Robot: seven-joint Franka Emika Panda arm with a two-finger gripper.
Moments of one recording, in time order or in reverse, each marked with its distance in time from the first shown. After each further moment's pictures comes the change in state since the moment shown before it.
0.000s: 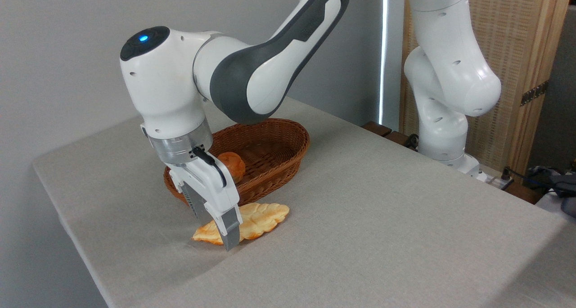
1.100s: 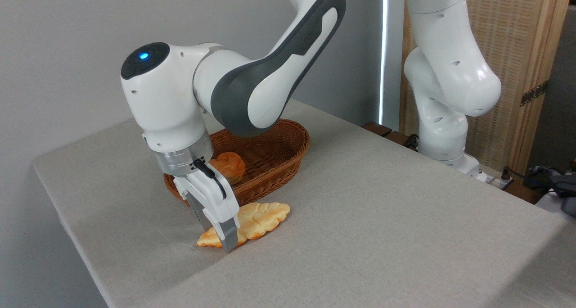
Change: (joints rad) arm 0.003 0.031 0.000 -0.001 -0.034 0.000 0.039
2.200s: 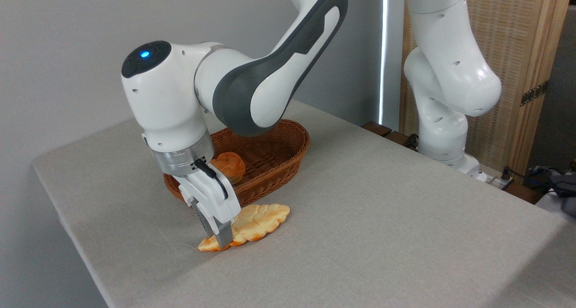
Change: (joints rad) arm 0.008 -0.005 0.007 0.007 0.000 0.000 0.000
